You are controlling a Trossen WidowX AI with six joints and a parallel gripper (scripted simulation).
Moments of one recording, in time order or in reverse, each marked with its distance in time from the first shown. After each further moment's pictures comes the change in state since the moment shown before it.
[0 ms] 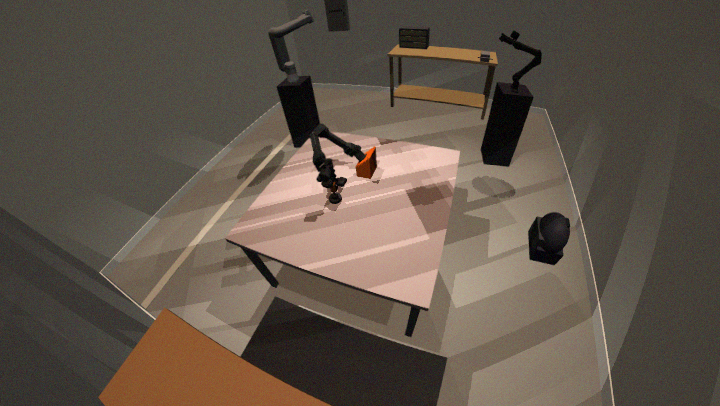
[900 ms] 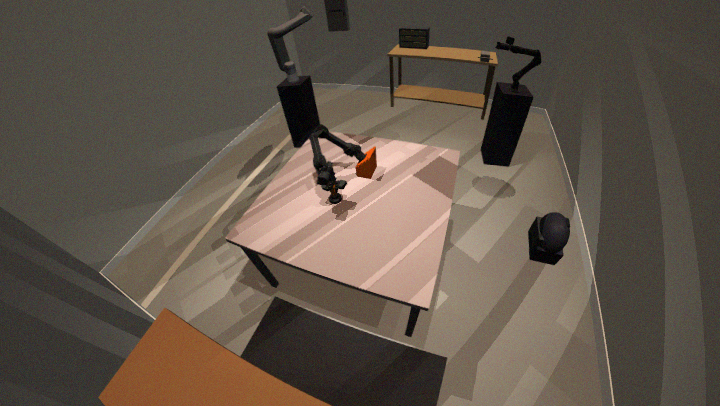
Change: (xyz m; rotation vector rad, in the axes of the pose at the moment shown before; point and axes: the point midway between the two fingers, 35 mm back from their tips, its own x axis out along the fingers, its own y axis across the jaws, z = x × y) arm 0.022 -0.003 0.002 0.005 -0.007 0.000
